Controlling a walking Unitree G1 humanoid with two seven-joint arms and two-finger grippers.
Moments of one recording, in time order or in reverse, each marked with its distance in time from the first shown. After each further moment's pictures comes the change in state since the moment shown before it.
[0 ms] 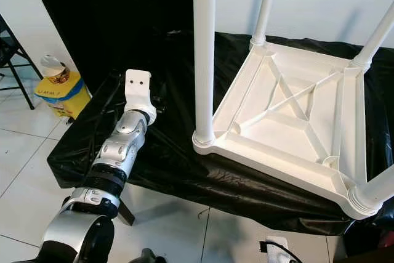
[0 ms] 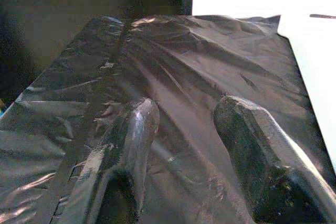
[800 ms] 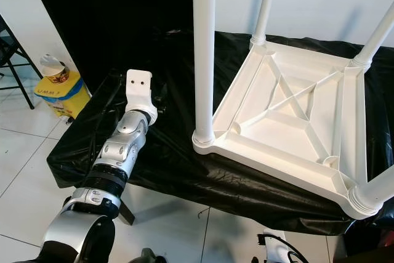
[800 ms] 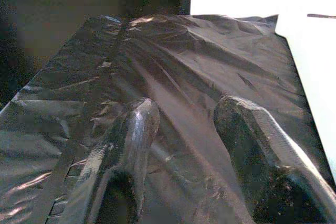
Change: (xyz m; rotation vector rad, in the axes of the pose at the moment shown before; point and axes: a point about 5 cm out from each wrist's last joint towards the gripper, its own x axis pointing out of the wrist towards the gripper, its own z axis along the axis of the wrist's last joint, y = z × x) left arm 0.000 -0.003 0.000 -0.005 0.000 -0.006; right arm 0.002 0.000 0.009 -0.067 -0.008 0.014
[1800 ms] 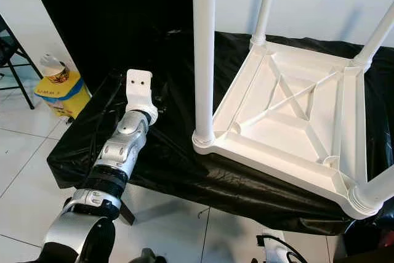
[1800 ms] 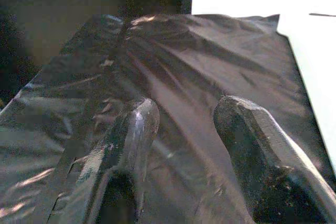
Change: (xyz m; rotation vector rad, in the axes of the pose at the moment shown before) left arm -0.003 0.003 -0.004 0.004 0.003 0.009; right arm 0.000 0.002 -0.001 -0.019 0.004 0.008
